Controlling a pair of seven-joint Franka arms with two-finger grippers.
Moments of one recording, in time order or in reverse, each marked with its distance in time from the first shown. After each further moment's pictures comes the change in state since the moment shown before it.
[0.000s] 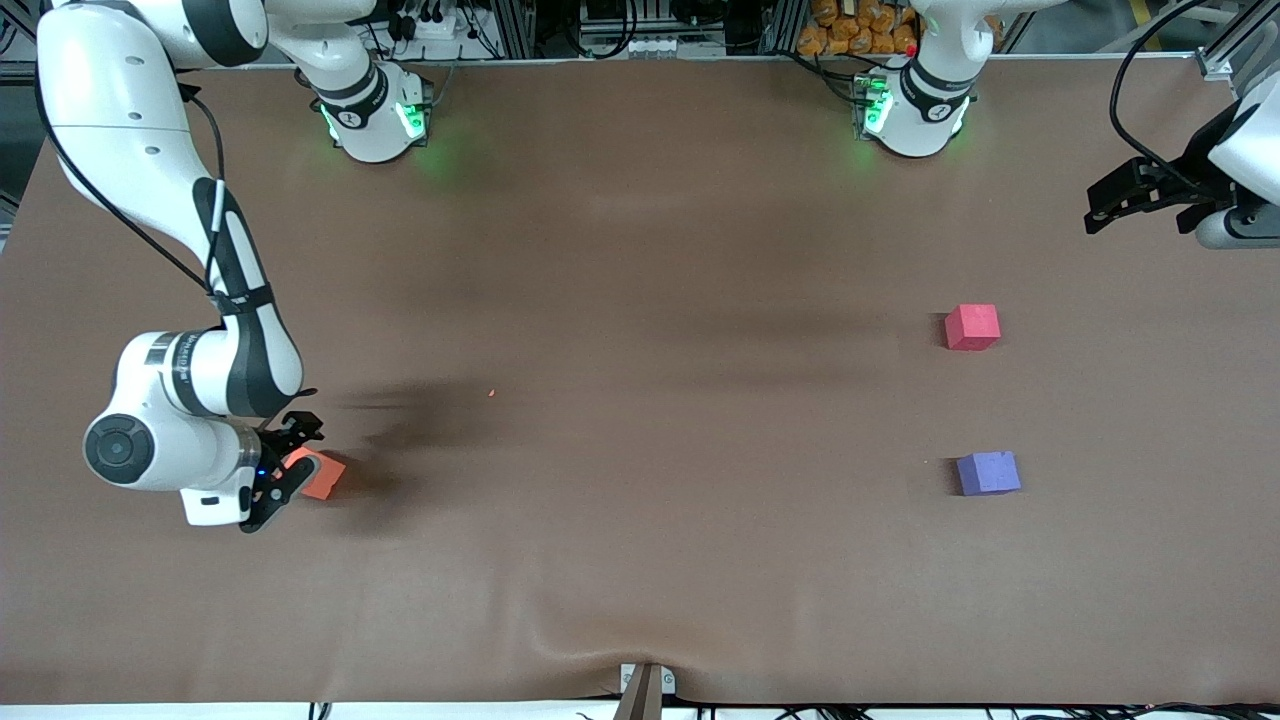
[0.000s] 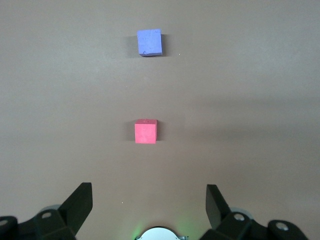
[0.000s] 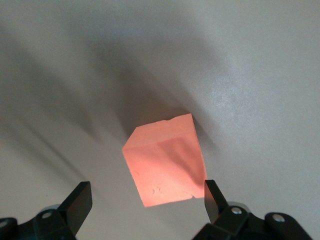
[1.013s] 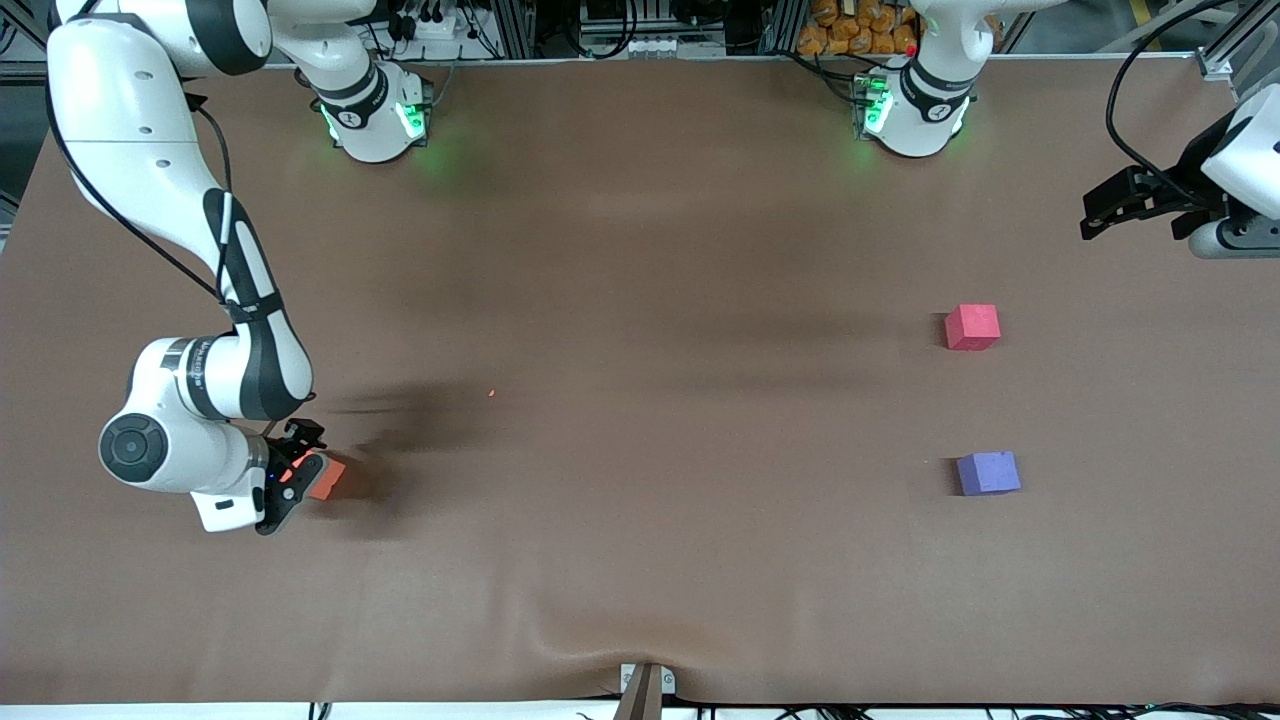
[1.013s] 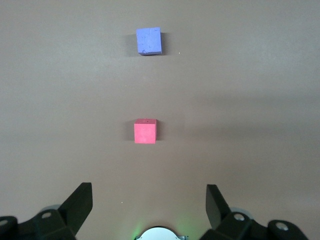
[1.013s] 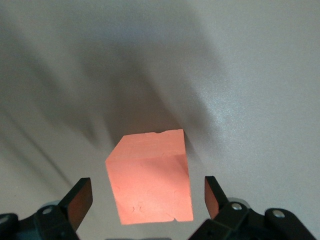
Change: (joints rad) left arm 0.000 0.011 -0.001 0.000 0.000 0.003 0.000; right arm 0.000 0.030 -0.002 -0.001 0.000 0.081 -0.135
